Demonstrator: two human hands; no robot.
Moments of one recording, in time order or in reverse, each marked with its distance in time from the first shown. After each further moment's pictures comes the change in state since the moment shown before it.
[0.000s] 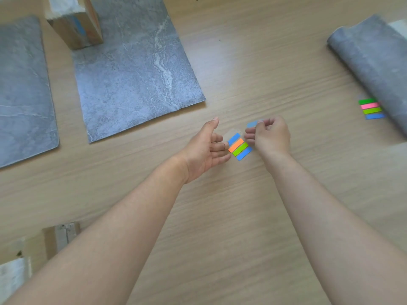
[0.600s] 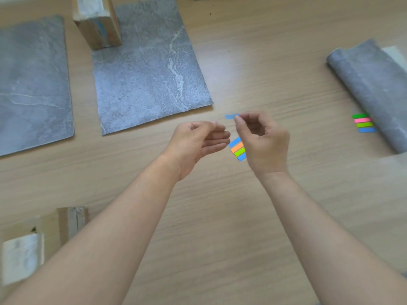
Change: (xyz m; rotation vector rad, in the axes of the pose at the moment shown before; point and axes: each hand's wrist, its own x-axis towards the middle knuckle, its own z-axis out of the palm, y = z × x) left_hand -0.052 0.006 -0.020 -0.077 0.066 0.330; right_hand -0.076 -0.039 -0.006 0.011 -0.053 -0.711
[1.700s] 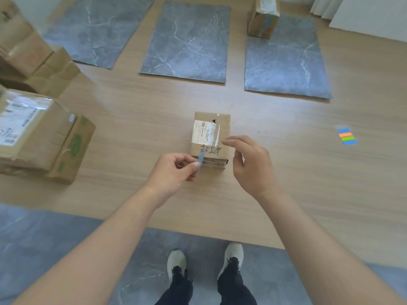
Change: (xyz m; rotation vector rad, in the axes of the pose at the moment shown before) left_hand -0.333 -0.143 -0.325 0.242 0.443 0.248; right_hand -0.315 -0.167 0.158 -0.231 -0.615 -0.511
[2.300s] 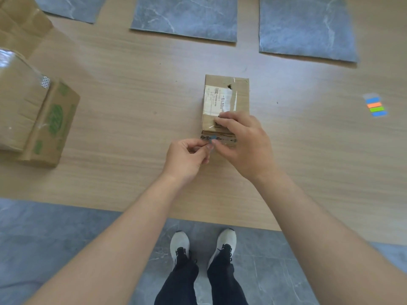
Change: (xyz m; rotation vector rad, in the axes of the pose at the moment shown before) left_hand 0.040 -0.072 0.017 -0.157 0.036 0.005; right_hand -0.010 0.009 0.075 -0.129 -0.064 0.030
